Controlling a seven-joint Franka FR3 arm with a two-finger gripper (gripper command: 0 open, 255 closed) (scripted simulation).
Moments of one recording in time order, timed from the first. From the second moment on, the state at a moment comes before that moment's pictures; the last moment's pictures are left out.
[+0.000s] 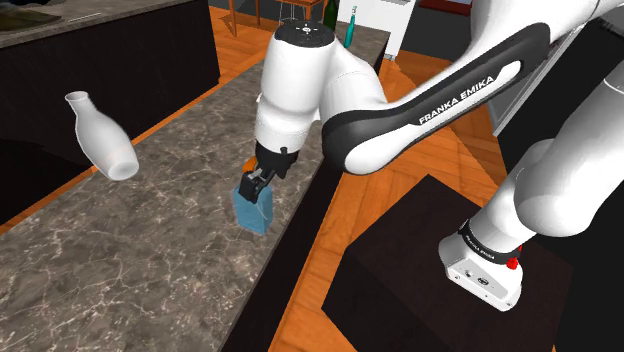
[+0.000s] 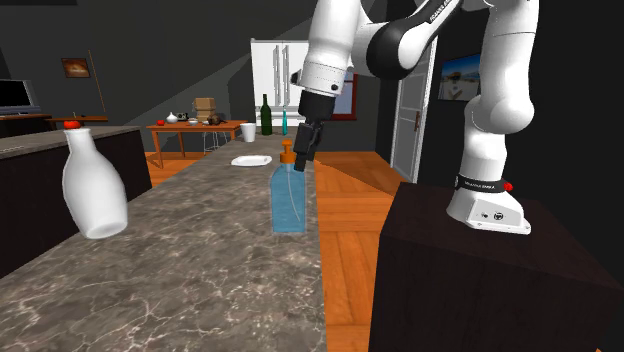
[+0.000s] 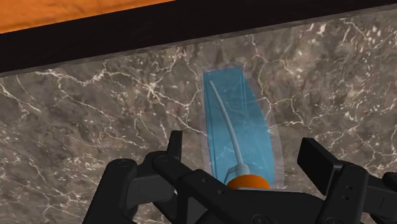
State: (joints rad) arm 0.19 0.03 0.62 -2.22 -0.20 2.42 0.72
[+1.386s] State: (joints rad) arm 0.20 0.12 0.61 -2.22 -0.29 2.49 0.79
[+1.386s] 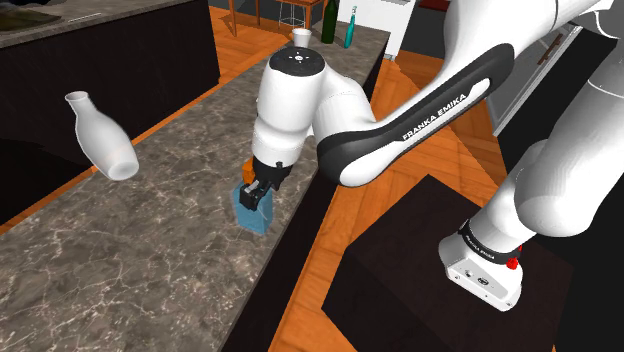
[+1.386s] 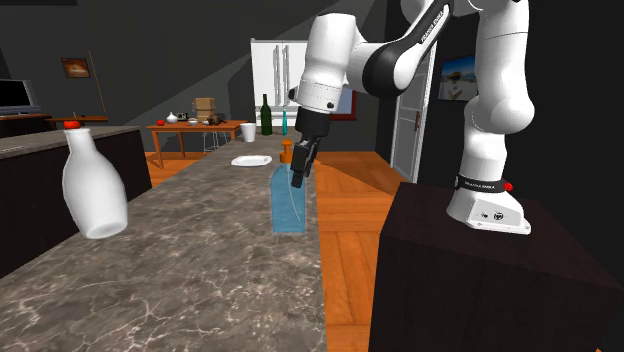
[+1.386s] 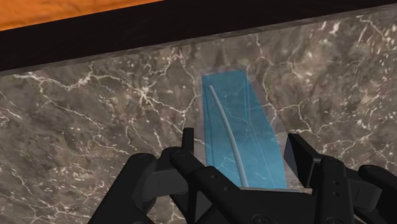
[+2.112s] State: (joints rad) arm 0.18 0.04 0.62 -2.18 -0.20 2.40 0.71
